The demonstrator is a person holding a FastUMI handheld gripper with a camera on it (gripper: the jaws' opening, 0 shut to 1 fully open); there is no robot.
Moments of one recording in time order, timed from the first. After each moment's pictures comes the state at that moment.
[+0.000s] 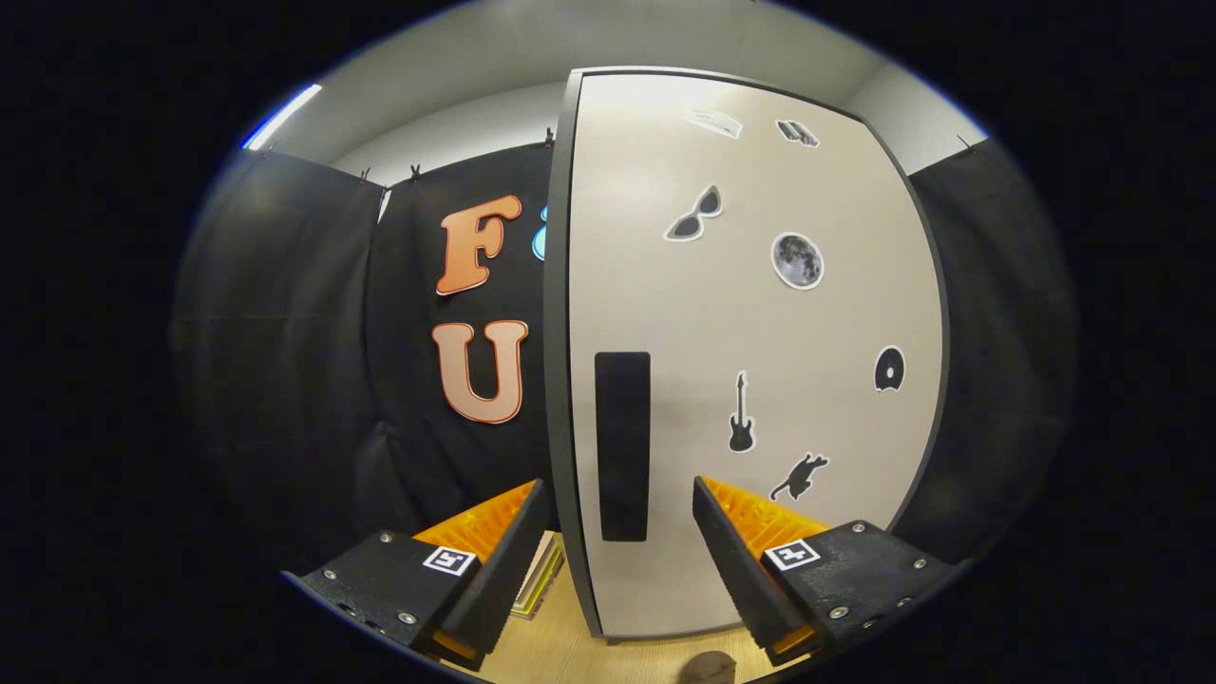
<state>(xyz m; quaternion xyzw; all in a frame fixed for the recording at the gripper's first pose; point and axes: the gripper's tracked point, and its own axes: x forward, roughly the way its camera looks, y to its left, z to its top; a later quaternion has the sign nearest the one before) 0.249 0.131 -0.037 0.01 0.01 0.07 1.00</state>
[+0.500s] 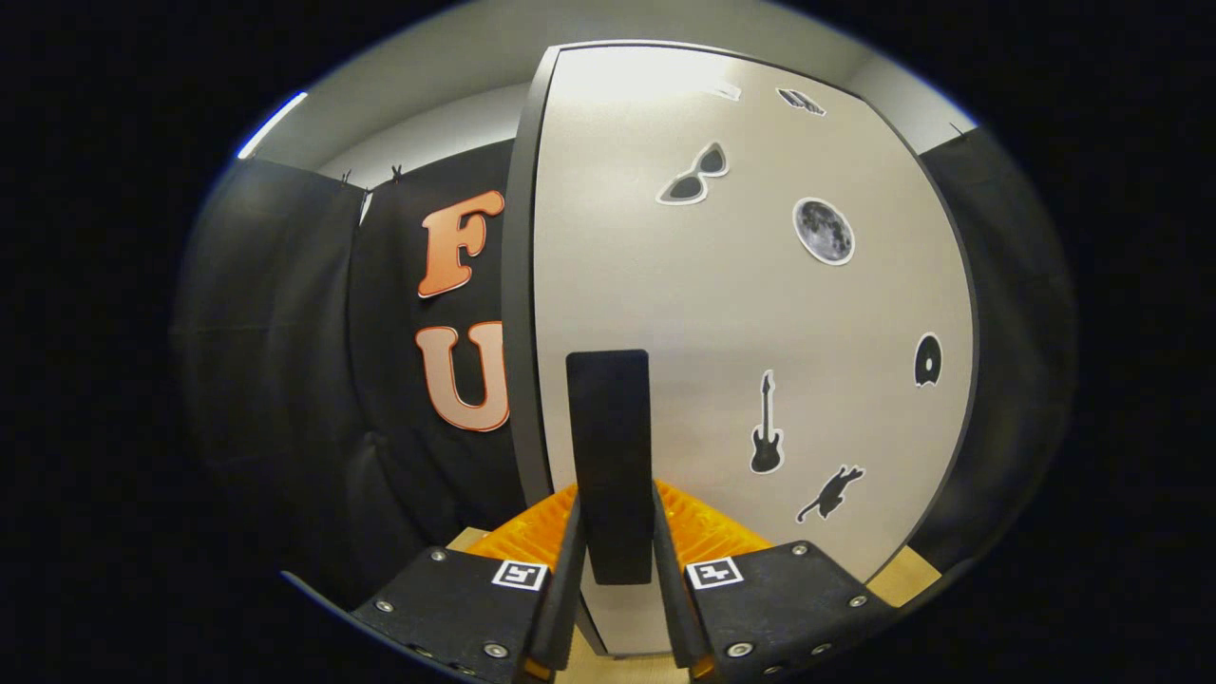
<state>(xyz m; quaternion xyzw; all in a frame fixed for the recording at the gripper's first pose) 0.289 0.134 -0.038 0.04 0.01 0.07 1.00</state>
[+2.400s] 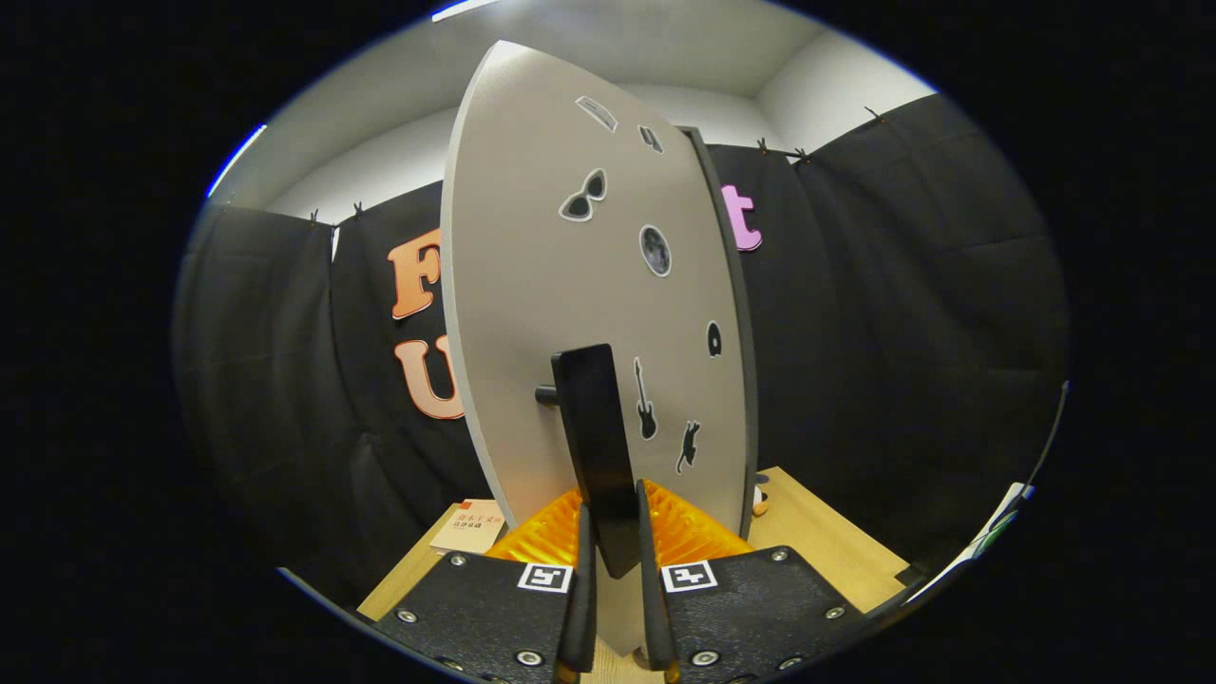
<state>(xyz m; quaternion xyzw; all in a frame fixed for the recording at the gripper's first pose) 0.173 0.030 -0.039 0.08 0.03 0.01 1.00</state>
